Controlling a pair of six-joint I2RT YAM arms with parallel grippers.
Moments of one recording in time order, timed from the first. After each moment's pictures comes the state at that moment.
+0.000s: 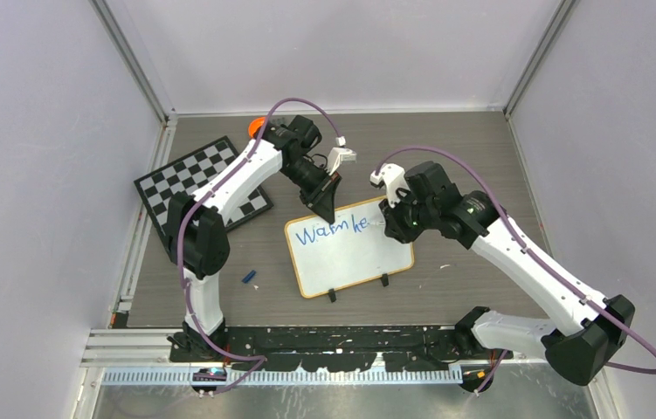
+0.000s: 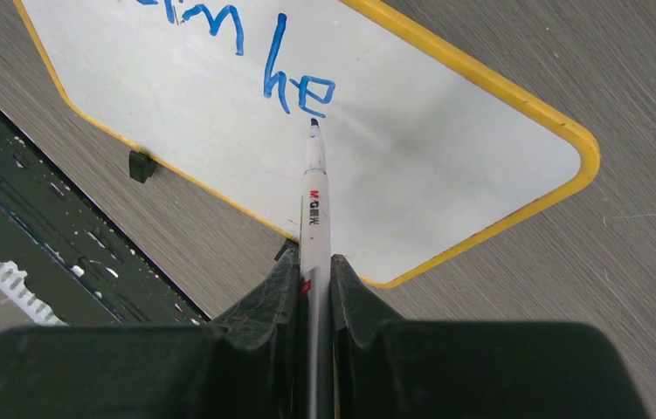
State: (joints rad) left arm -0.55 1.93 1.79 -1.20 0.83 0.41; right arm 0.64 1.14 1.14 -0.85 -0.14 -0.10
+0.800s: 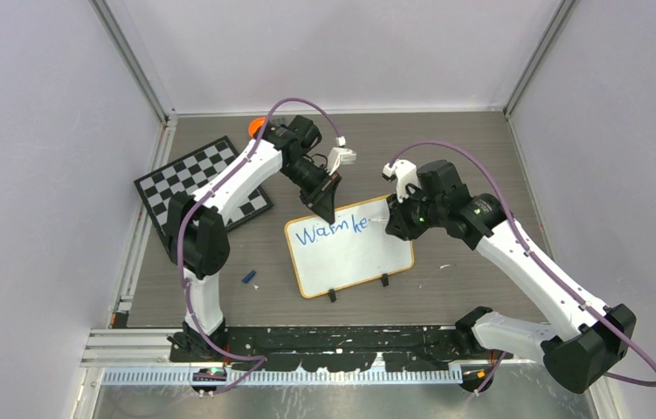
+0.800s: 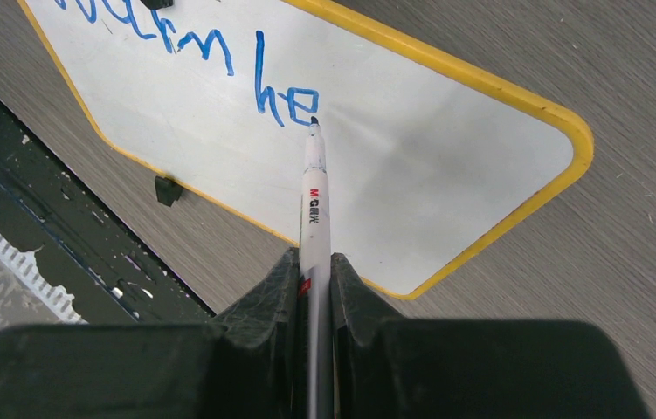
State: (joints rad) left arm -0.55 1.93 1.79 -1.20 0.83 0.42; right arm 0.55 1.10 1.08 -0.78 -0.25 -0.03
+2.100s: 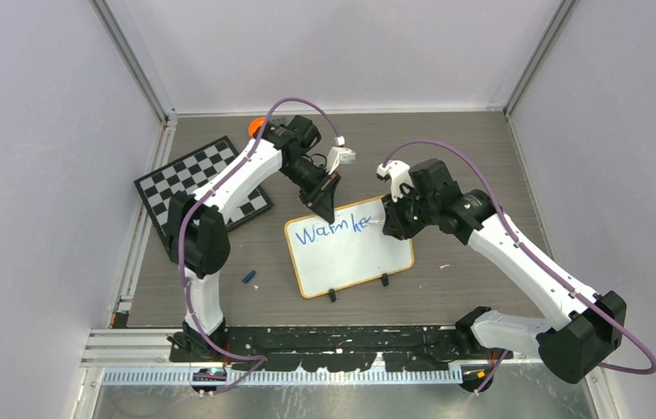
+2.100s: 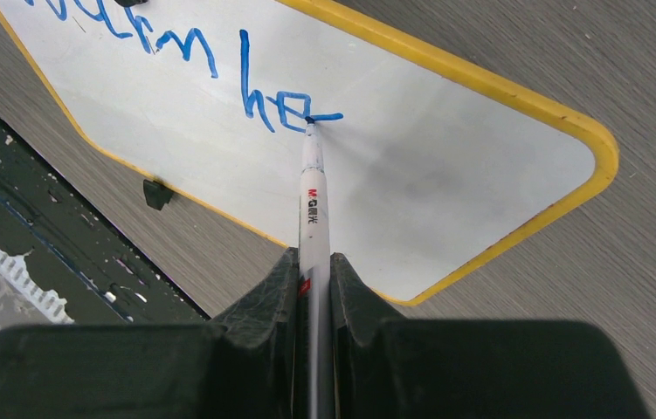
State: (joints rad) left arm -0.54 1.94 1.79 -1.20 0.84 0.42; right arm 0.55 1.16 1.08 -0.76 -0.23 -0.03
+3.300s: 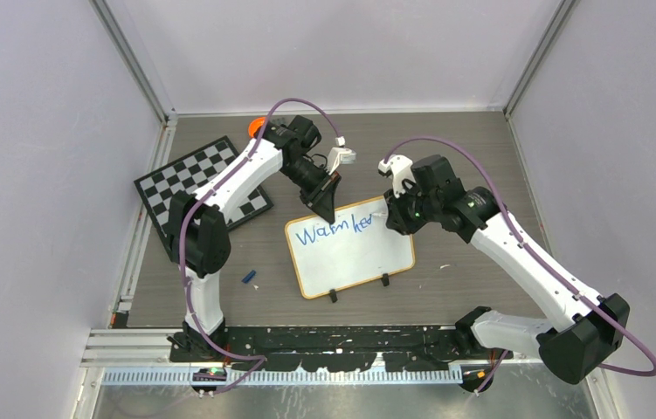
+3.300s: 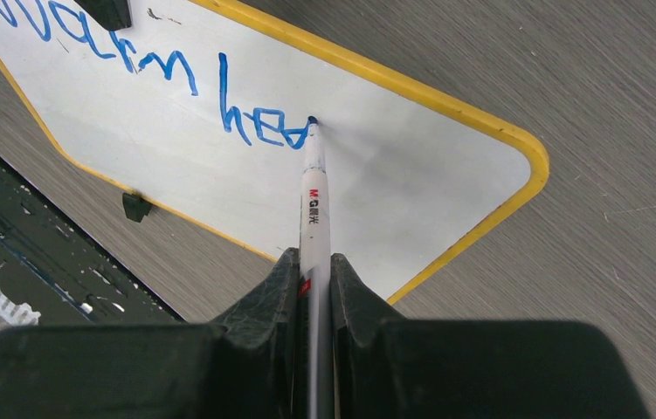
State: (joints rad) left arm -0.54 1.94 1.80 -1.21 0.85 0.42; right arm 0.55 1.16 1.12 -0.79 -0.18 -0.05
